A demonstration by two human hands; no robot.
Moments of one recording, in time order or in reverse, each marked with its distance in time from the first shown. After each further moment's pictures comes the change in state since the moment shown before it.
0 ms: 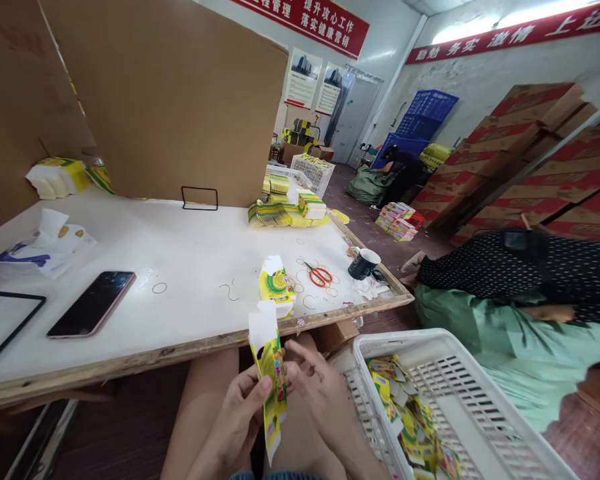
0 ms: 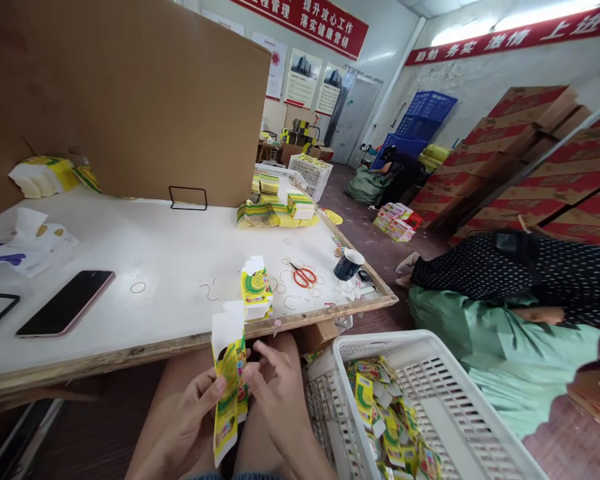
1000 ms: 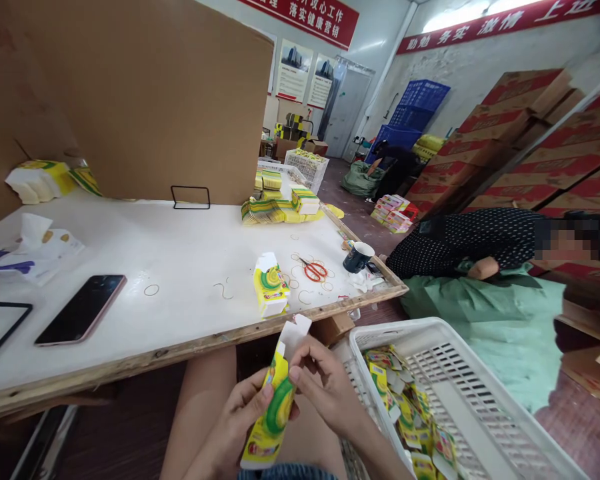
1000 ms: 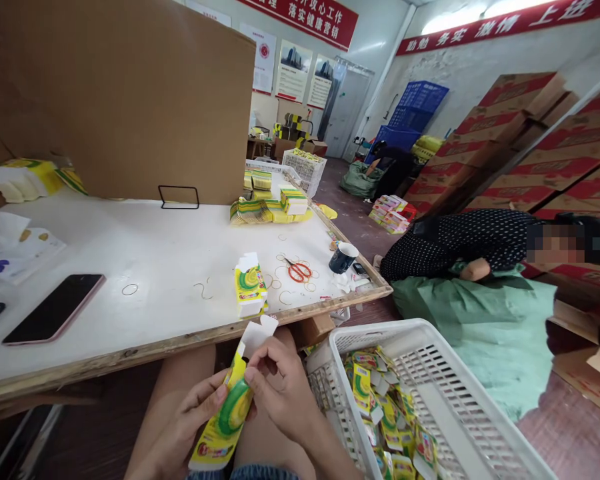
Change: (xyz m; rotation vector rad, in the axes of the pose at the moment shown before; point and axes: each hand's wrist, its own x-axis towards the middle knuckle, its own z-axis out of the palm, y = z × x) left_hand -0.005 -0.003 0.002 0.104 -0.066 -0.079; right_hand 0.008 -0.003 -0.020 0.174 -0.153 -0.140
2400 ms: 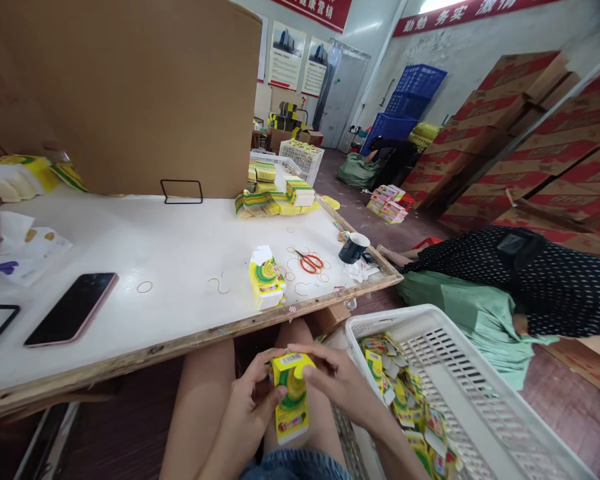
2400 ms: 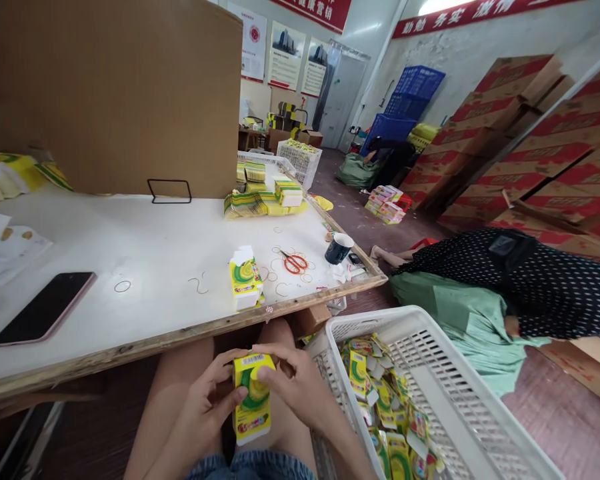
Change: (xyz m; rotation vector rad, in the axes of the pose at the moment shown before) left_hand 0.014 -0.019 -0.010 0.532 -0.009 0.317; right_hand -0.014 0.012 -0.026 -0.040 -0.142 0.154
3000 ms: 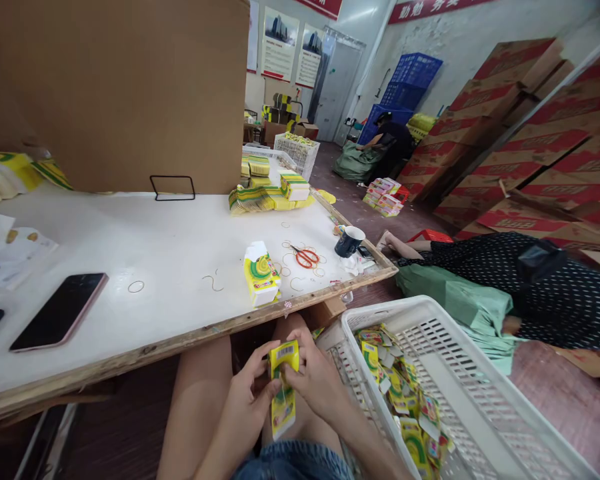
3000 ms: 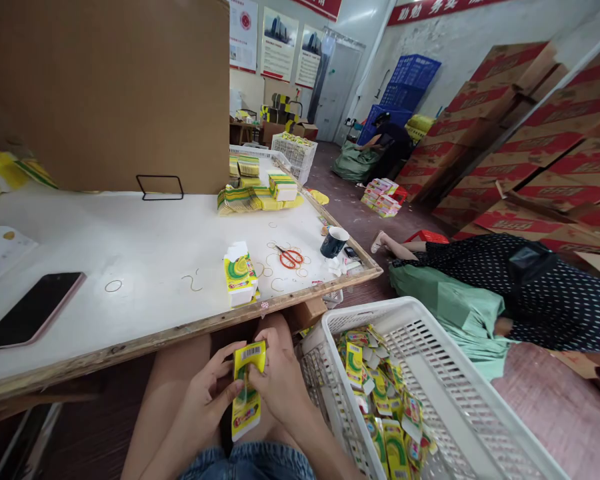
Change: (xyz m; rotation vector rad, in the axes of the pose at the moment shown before) left_hand 0.005 -0.004 0.003 0.065 0.011 -0.060; right_hand 0.007 0.016 0.029 -0.320 0.136 0.191
